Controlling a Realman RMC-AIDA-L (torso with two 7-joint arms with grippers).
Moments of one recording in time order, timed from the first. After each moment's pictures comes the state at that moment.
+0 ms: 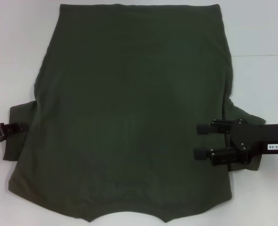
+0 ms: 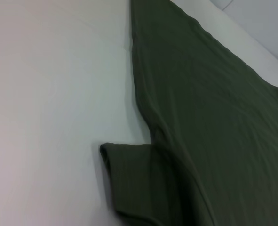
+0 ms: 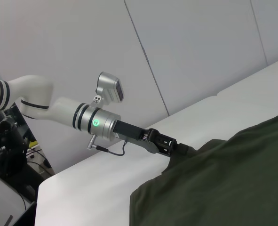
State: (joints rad) left arm -0.51 -1.88 0.62 0.38 2.02 1.11 -2.05; right arm 0.55 1.92 -1.00 -0.49 -1.71 -1.63 1.46
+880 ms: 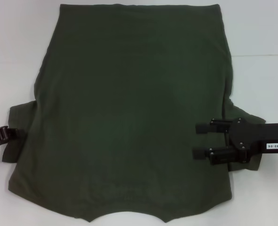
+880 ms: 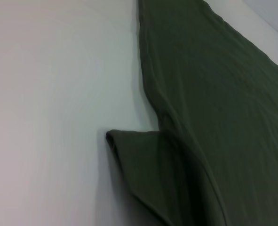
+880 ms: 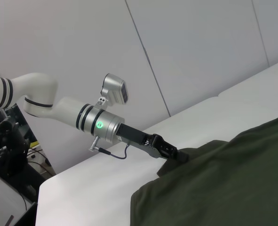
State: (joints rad) left arm -0.53 -1.88 0.65 0.38 2.06 1.08 -2.09; right arm 0.56 1.92 -1.00 -0.49 -1.71 -1.63 1.46
